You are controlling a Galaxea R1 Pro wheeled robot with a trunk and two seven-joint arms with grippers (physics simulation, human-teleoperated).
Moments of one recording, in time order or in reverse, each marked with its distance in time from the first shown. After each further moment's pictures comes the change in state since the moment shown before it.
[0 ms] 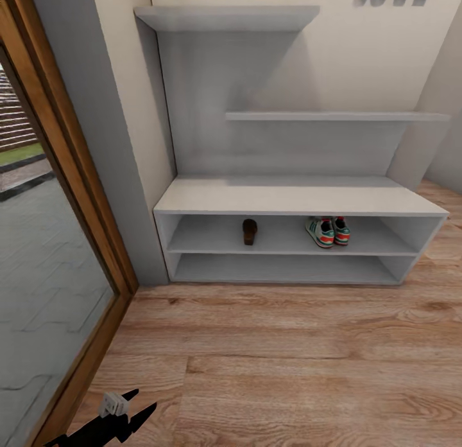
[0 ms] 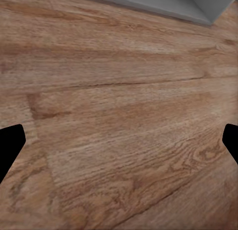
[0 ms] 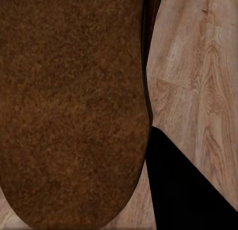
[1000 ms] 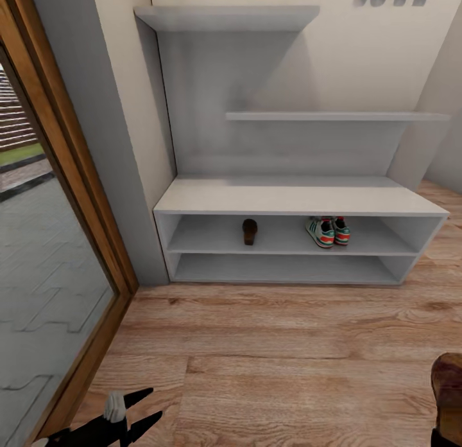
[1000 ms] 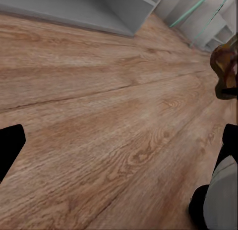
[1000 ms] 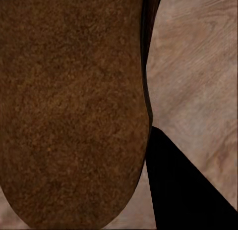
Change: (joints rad) left arm -0.015 0.001 0.001 -0.023 0.032 0.020 -0.320; right arm 0.000 0.202 0.476 0.005 0.044 0.002 0.001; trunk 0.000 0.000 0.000
